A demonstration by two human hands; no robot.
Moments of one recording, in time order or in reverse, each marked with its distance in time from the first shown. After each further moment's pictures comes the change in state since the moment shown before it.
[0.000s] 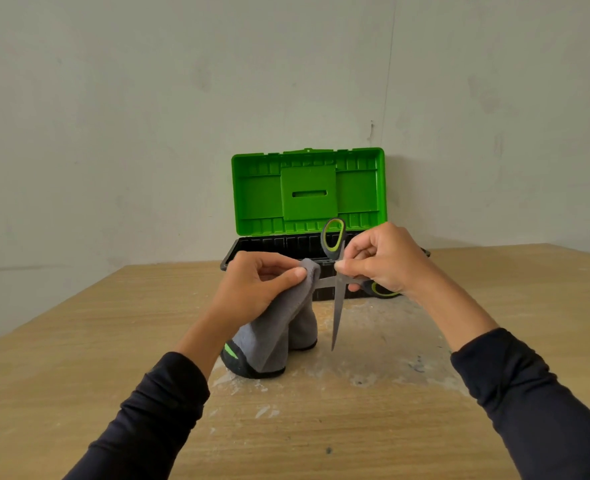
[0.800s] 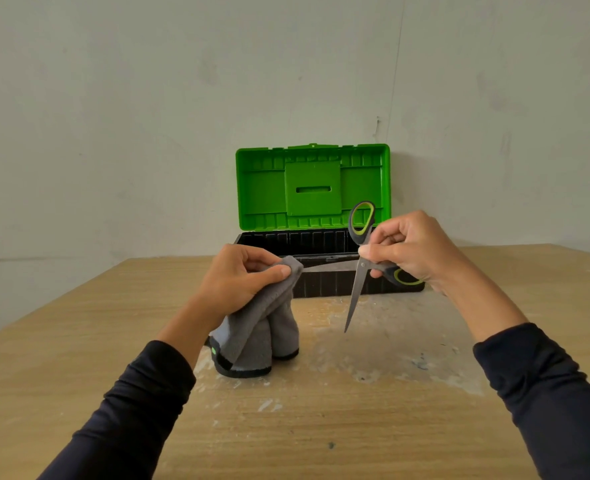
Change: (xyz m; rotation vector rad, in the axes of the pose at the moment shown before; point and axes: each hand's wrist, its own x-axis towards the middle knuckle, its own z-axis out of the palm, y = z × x) left_hand 0.000 -0.004 -0.018 -0.020 0.016 -0.105; right_hand -0.003 0.001 -0.018 0.082 0.067 0.028
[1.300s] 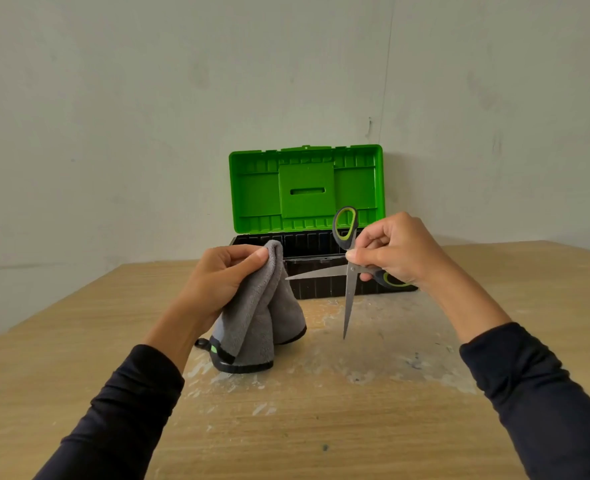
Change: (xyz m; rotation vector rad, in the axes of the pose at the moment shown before) left_hand 0.001 -0.001 -0.006 -0.264 0.006 -0.100; right_hand 0.000 0.001 0.003 -0.078 -0.011 -0.028
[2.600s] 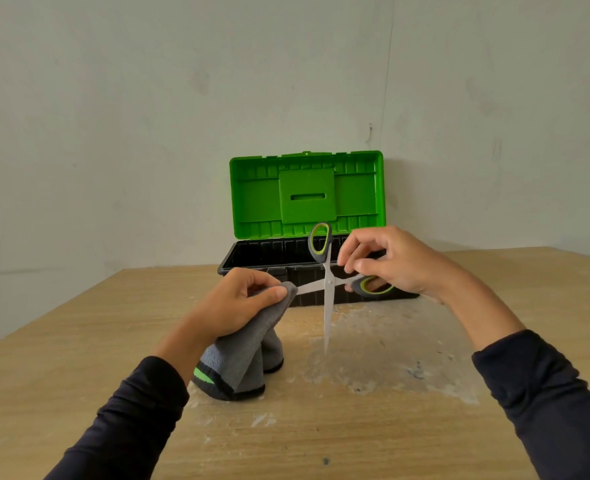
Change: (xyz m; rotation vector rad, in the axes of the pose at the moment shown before) left_hand 0.005 -0.015 0.003 0.442 -0.231 0.168; right_hand -0.001 -0.001 -0.005 -0.044 -0.231 -0.034
